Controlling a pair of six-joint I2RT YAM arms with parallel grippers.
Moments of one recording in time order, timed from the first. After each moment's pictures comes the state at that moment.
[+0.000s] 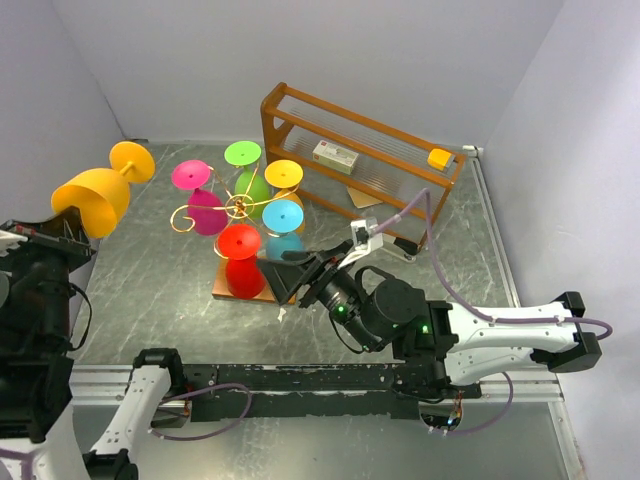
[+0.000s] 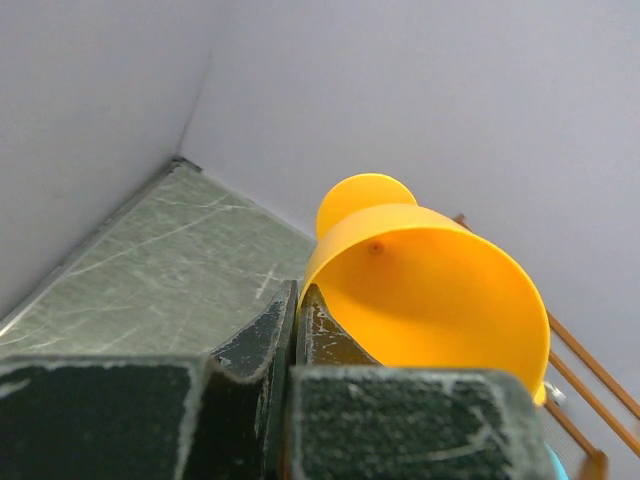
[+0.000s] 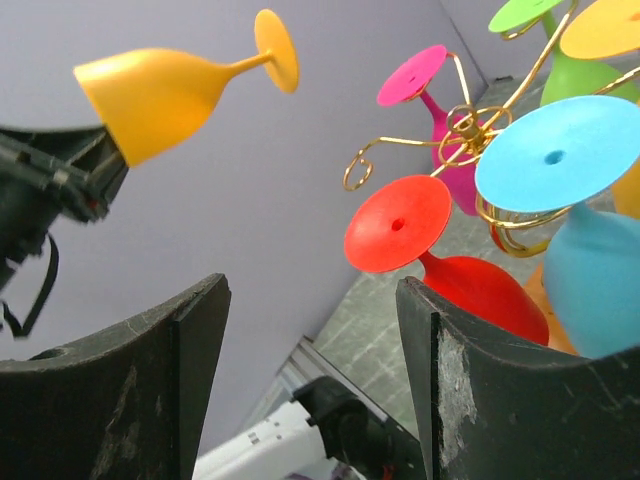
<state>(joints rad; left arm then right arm) 0.02 0.64 1.57 -0.87 -0.30 -0.50 1.58 1.08 1.08 0.19 0.80 0.56</state>
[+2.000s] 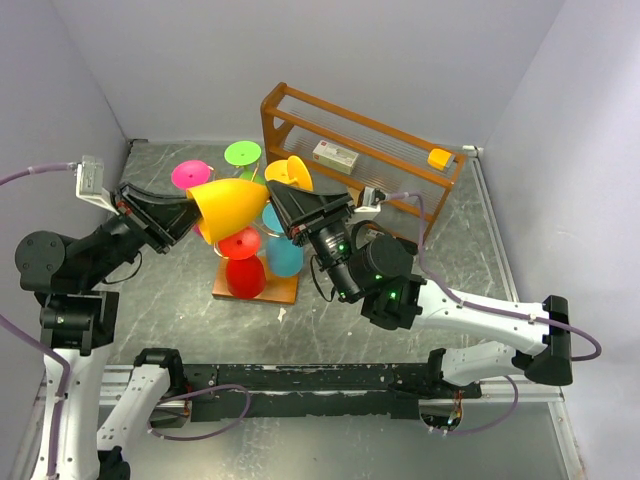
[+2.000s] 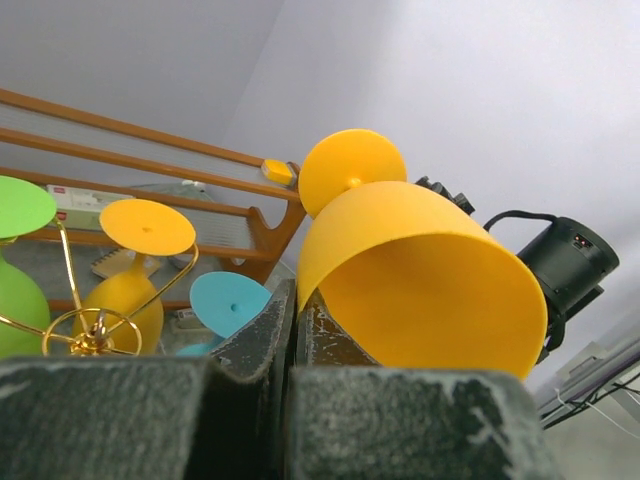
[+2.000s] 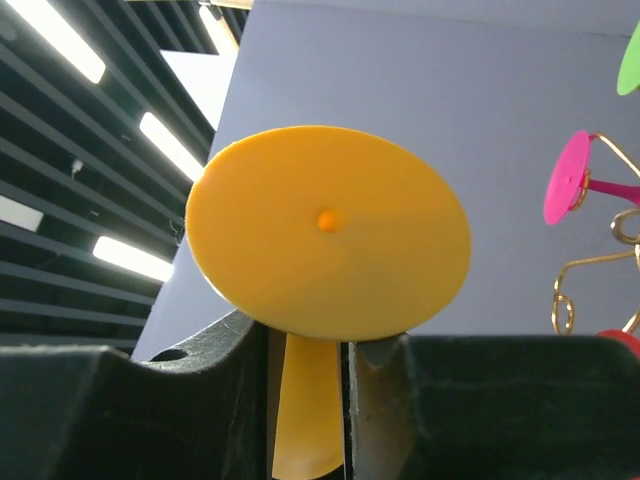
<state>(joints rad) -0.06 0.65 1.10 -0.06 0.78 -0.81 1.28 1.22 1.13 0.52 0.71 1.29</state>
